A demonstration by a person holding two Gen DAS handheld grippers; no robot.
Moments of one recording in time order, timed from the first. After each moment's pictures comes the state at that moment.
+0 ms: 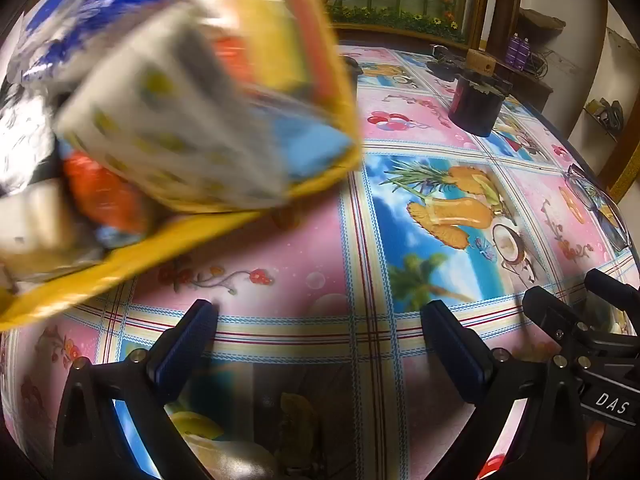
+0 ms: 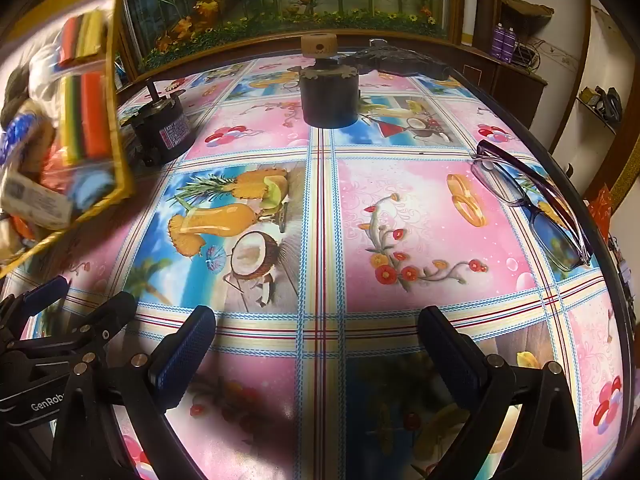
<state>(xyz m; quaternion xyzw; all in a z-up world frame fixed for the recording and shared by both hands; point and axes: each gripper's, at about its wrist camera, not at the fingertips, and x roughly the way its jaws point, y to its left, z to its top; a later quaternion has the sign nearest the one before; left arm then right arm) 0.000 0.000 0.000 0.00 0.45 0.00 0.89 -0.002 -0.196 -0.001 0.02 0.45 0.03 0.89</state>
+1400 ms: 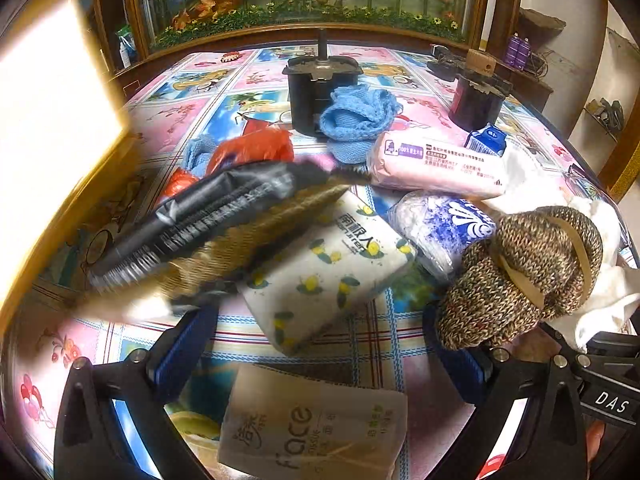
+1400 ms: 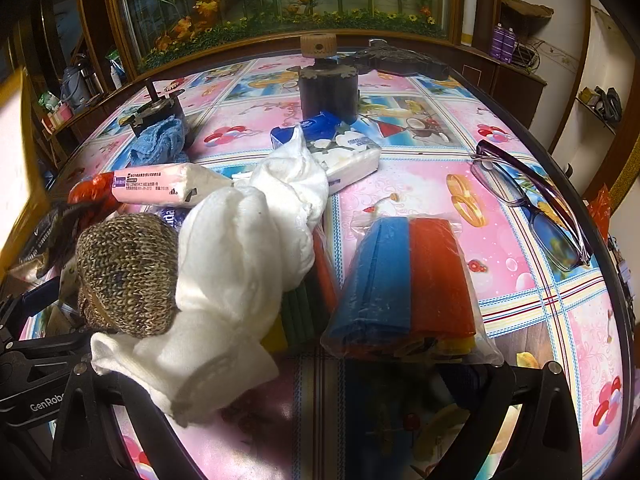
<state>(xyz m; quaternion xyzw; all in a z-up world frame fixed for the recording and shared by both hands) -0.002 -0.007 0.000 0.00 0.45 0.00 0.89 -0.003 -0.195 -0.001 0.02 0.45 0.03 0.89</state>
